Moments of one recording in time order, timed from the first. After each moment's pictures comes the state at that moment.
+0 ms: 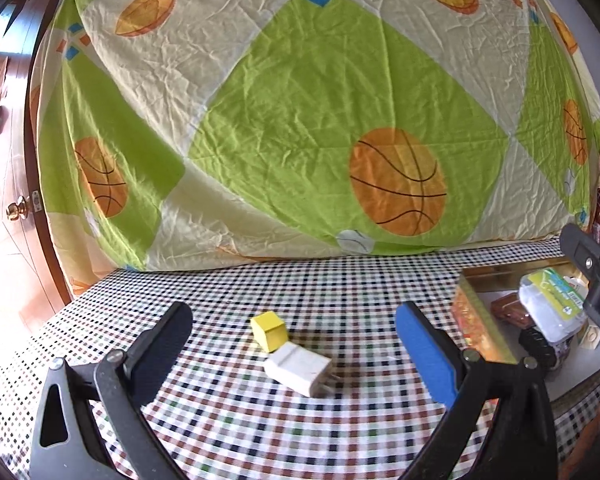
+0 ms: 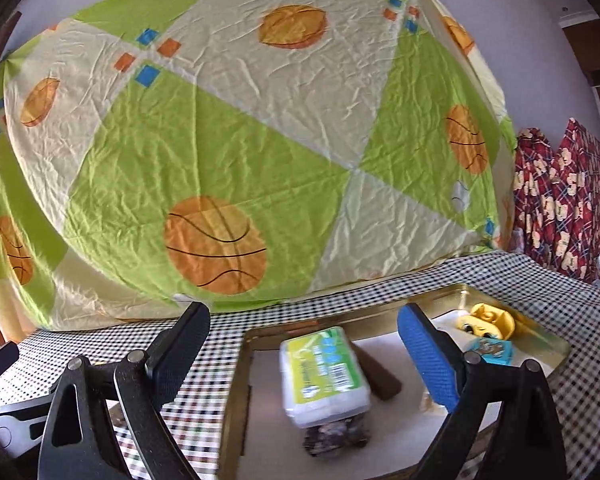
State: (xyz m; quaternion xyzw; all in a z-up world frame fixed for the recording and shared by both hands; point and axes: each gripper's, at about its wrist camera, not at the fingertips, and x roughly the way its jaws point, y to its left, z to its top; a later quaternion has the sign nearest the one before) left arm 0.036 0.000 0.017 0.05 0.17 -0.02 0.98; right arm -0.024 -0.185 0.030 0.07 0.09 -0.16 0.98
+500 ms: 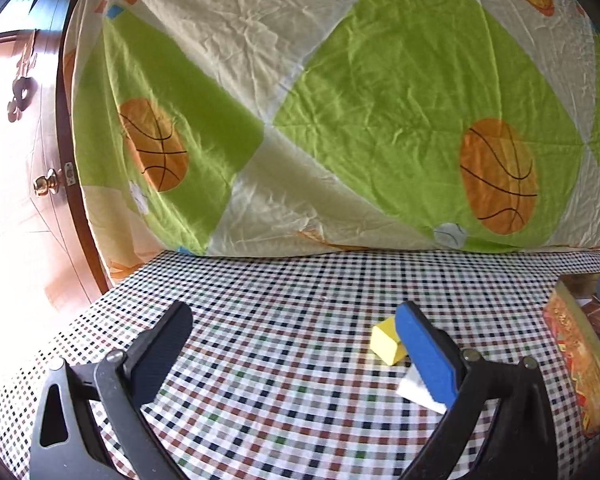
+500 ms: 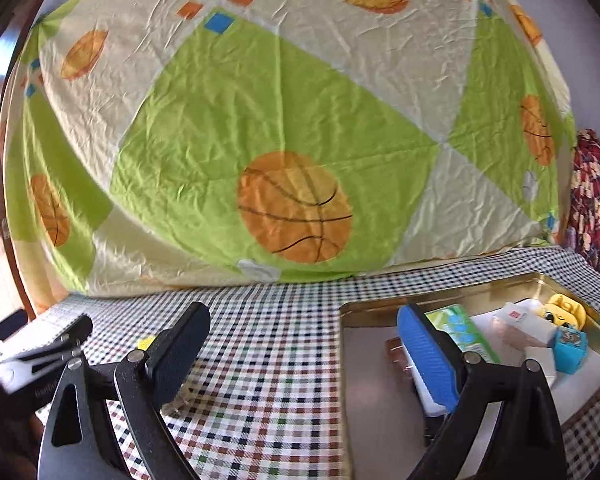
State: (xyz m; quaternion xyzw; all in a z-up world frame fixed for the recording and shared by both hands) left arm 0.089 0.085 0.008 0.03 0.20 0.06 0.98; right arm 0.028 -0.123 0.019 0.04 0.16 -0.07 0.98
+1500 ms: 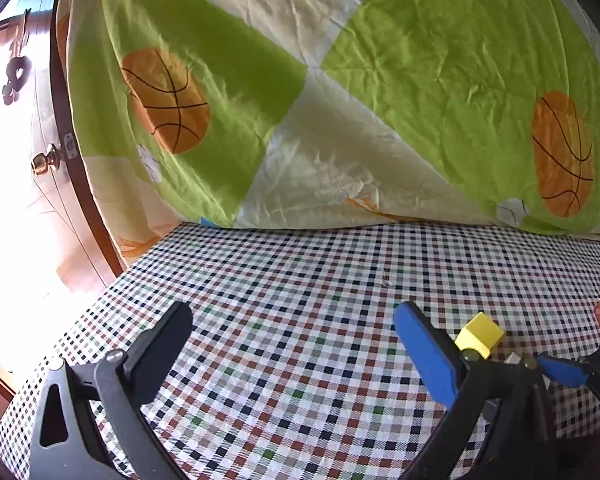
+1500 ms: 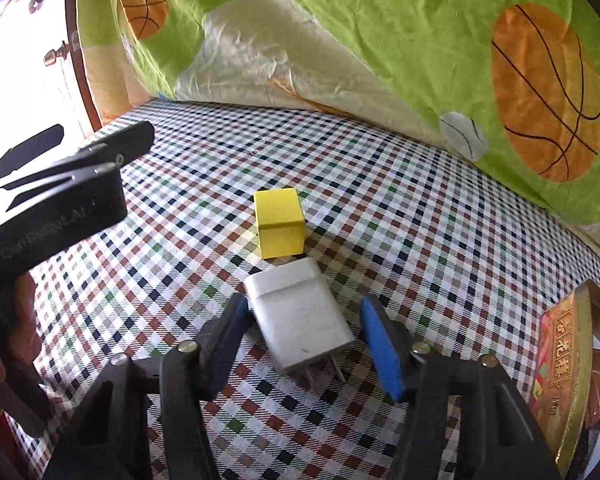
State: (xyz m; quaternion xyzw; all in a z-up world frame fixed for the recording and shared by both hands) left arm 0.141 0.128 -0.006 0.04 0.28 0.08 0.96; right arm 0.137 -0.021 -0.051 -0.09 0.43 0.14 0.89
